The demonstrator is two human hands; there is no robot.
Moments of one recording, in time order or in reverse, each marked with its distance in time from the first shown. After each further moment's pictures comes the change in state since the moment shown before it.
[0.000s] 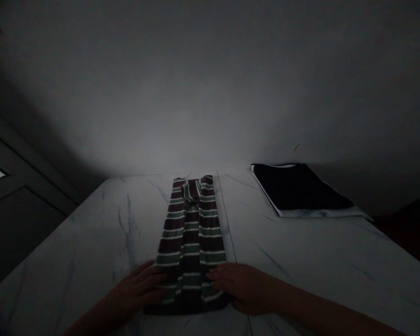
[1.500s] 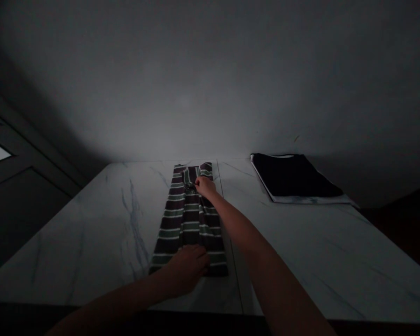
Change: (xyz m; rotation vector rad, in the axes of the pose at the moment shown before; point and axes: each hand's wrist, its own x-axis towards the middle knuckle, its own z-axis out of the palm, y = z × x) left_hand 0.123 0.080 0.031 -0.094 -0.227 -0.218; right_hand 0.176 0.120 -0.071 -0.254 0.414 0.863
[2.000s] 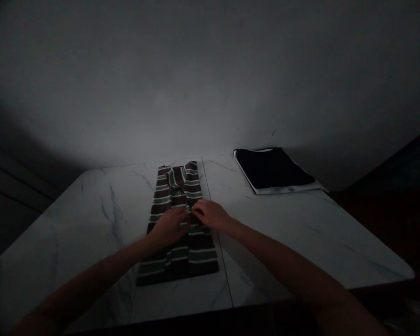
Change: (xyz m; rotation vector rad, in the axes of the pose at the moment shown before) left_hand 0.053 -0.075 -0.040 0.000 0.120 -0.172; right_hand -0.132 0.015 -0.047 0.090 -0.139 -0.225
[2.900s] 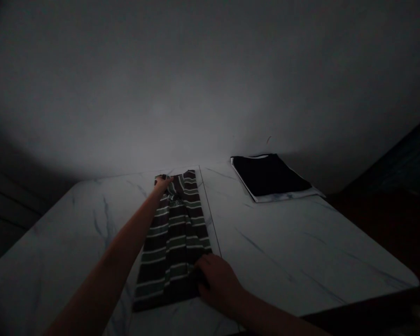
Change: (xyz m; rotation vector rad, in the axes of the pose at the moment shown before) left_hand 0.155 -0.148 -0.013 -0.580 0.430 -0.787; right_hand -0.099 -0.036 0.069 0.124 0.007 0.102
